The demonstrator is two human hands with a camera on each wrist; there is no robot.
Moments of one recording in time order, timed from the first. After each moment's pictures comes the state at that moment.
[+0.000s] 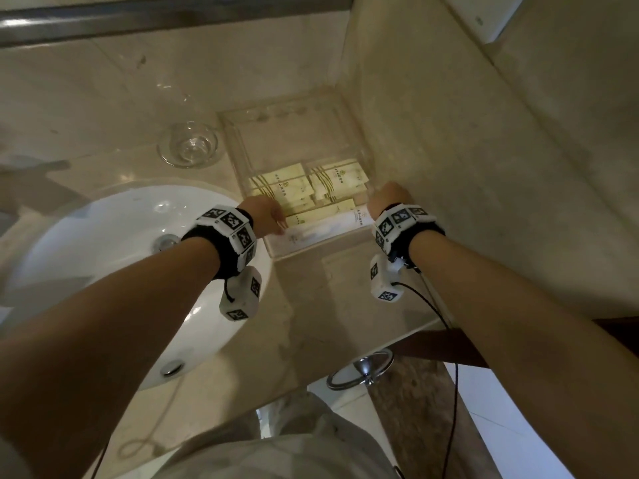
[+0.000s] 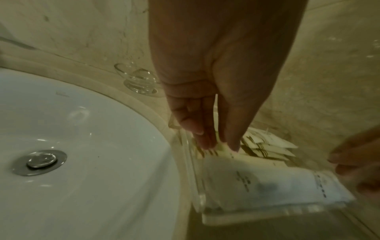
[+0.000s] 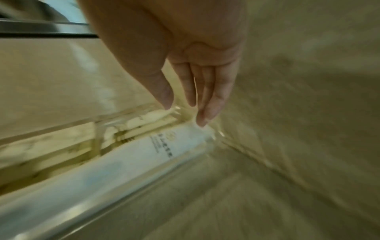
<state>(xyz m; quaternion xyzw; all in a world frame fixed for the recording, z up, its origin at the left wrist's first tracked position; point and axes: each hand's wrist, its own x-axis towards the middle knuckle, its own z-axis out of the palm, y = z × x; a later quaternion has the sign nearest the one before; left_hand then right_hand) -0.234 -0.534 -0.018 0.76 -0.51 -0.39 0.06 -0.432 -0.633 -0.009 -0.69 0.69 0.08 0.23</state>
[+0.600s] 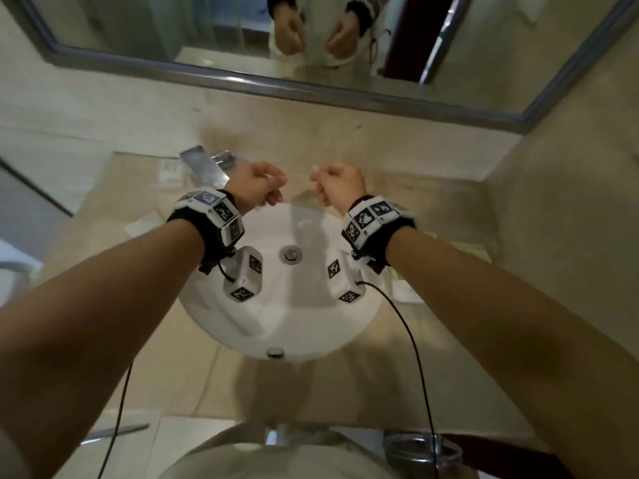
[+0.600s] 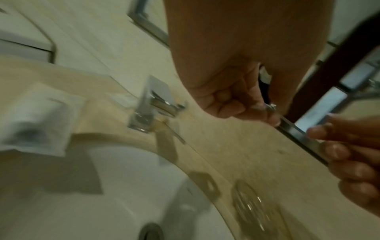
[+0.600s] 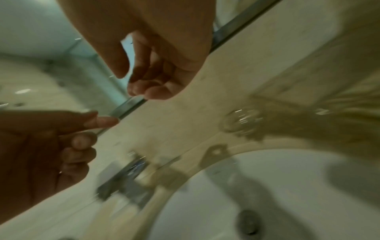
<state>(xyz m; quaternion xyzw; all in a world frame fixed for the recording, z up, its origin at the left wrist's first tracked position) -0.049 -0.376 0.071 0.77 -0.25 -0.30 0.50 -0.157 -0.489 0.079 -0.72 0.38 -0.16 0.56</state>
